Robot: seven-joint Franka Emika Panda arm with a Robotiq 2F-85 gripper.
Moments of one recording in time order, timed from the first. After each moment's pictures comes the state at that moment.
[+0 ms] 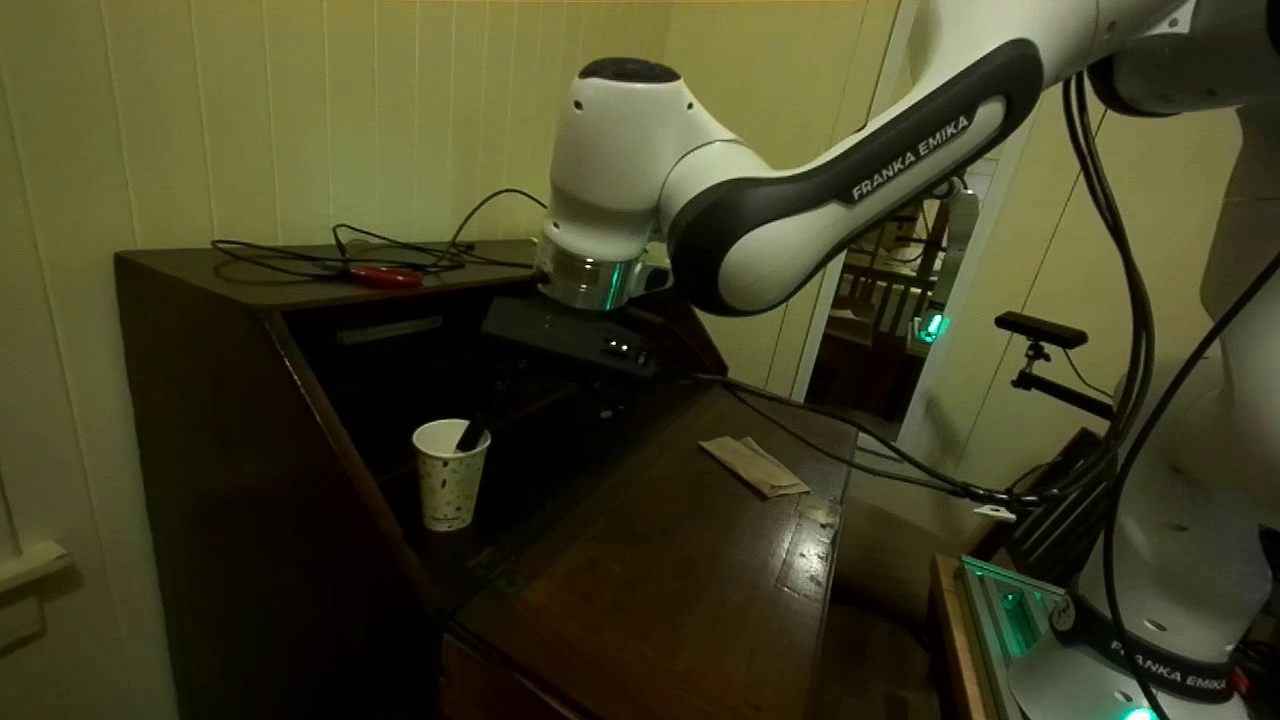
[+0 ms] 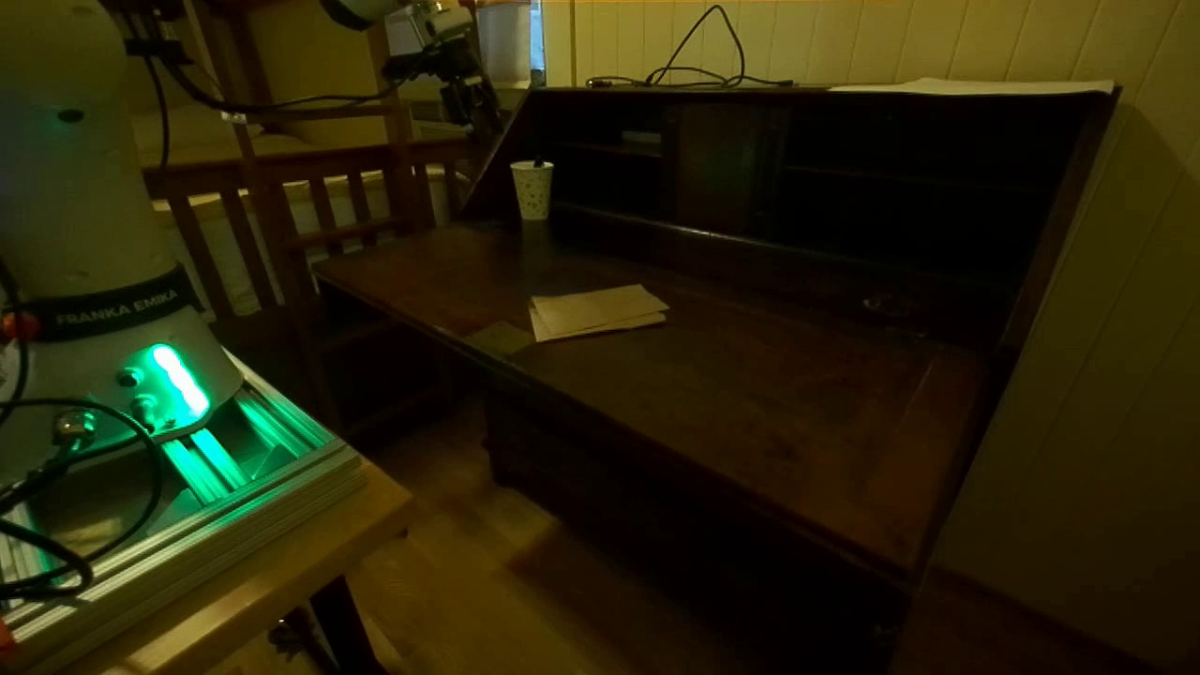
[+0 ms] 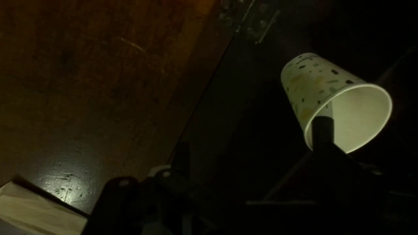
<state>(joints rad) 0.15 0.19 0.16 -2.05 -0.50 2.34 1.83</state>
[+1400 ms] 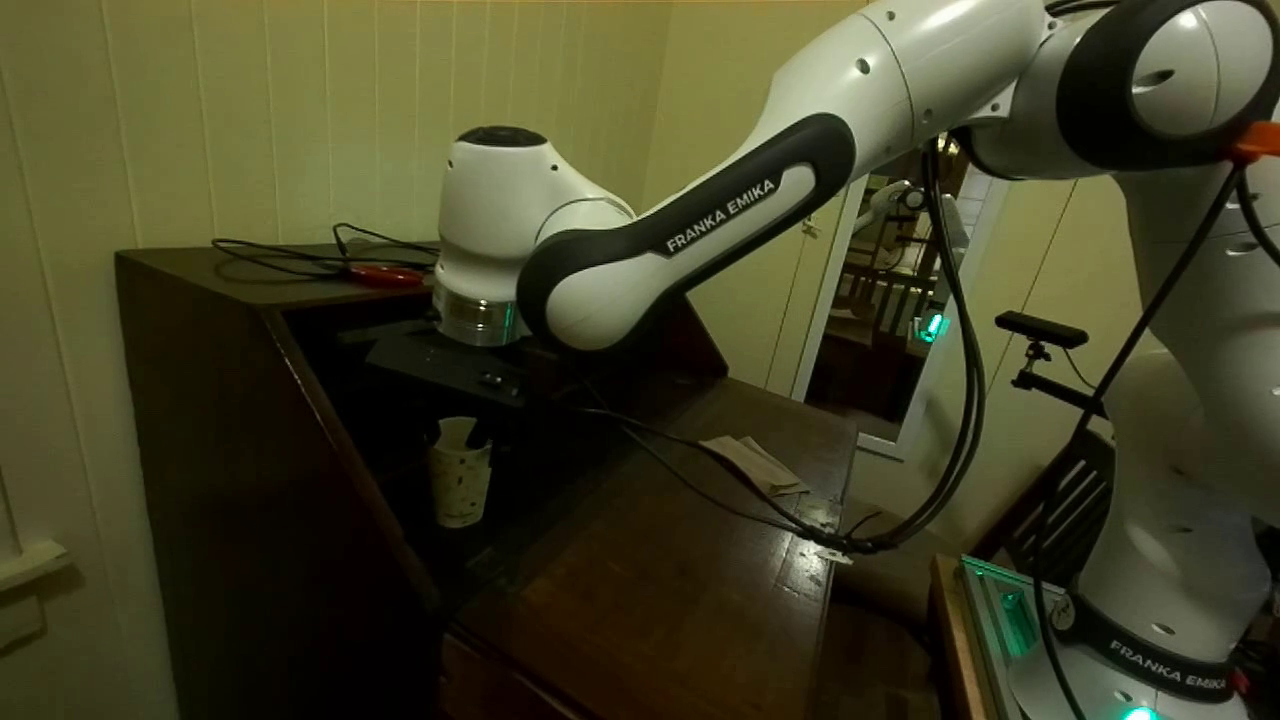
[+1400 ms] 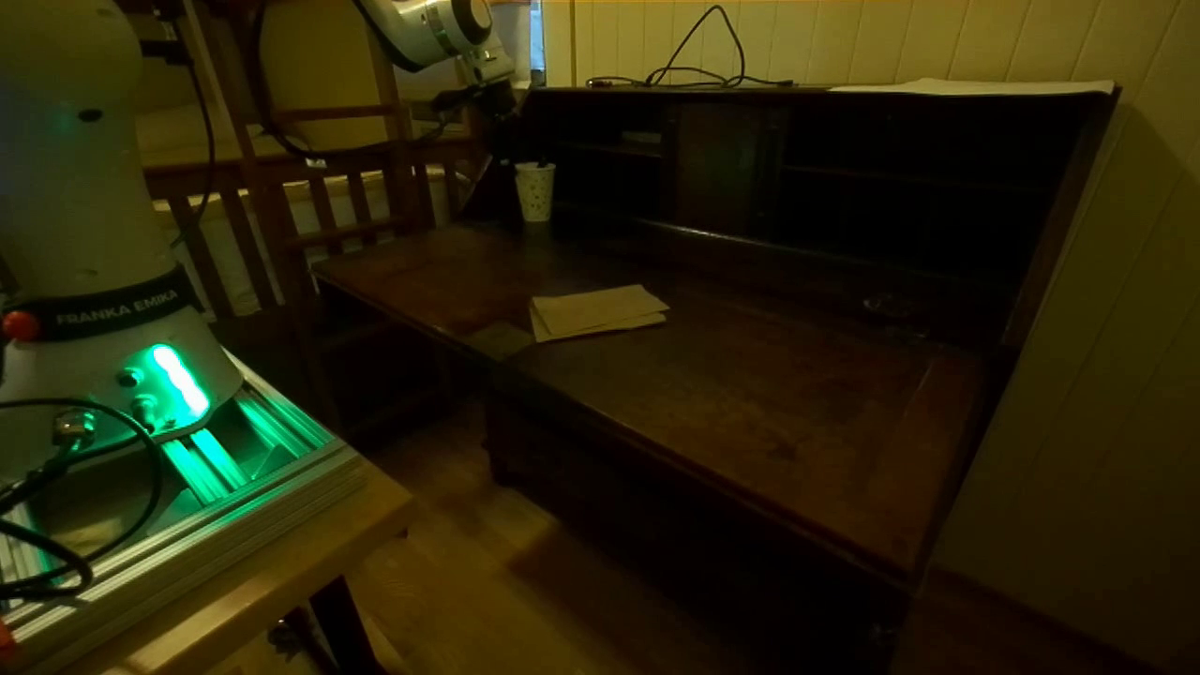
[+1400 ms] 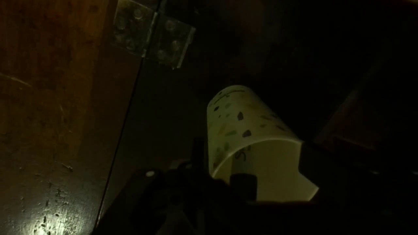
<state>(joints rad) 0.26 0.54 0.02 -1.68 -0.35 2.35 1.74</state>
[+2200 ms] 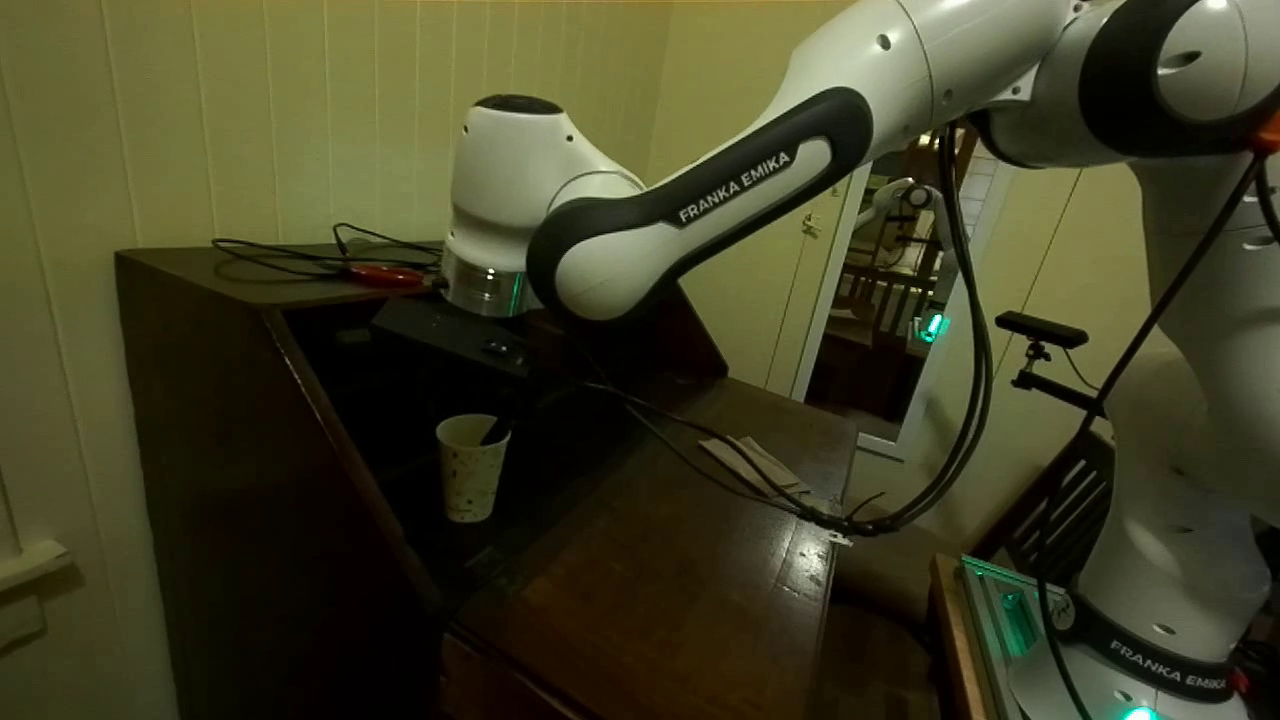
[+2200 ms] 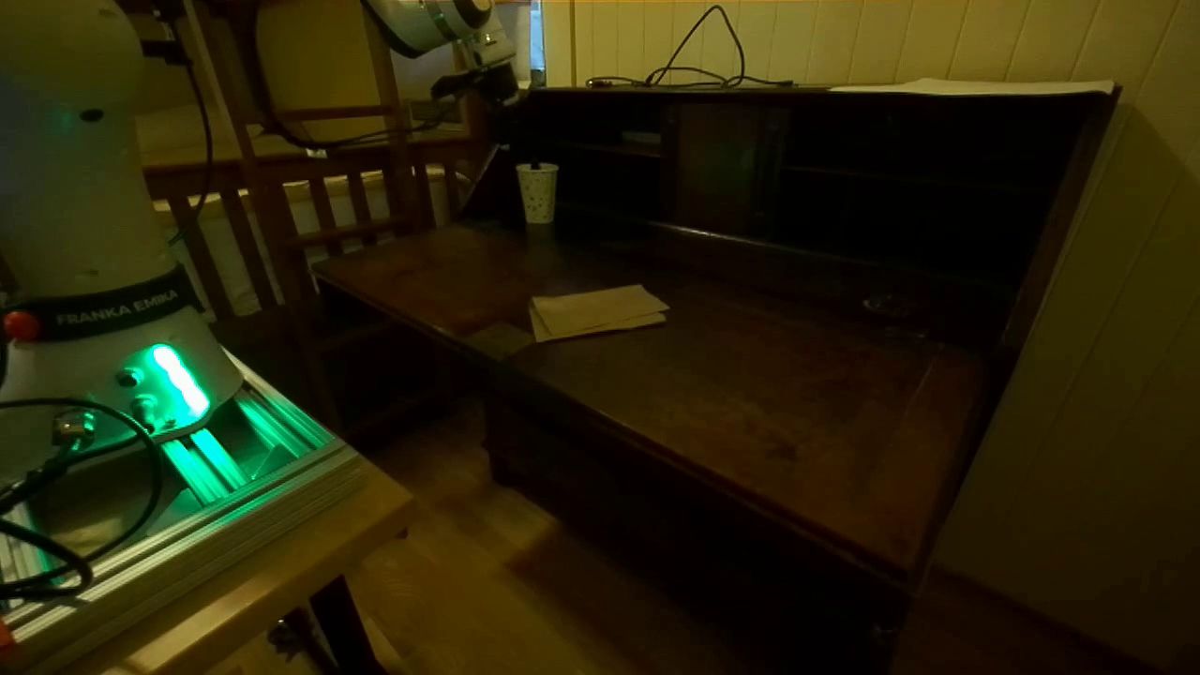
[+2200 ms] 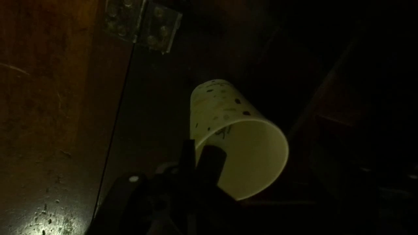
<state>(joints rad) 0.27 0.49 0.00 -1.70 -0.33 2.36 1.75</state>
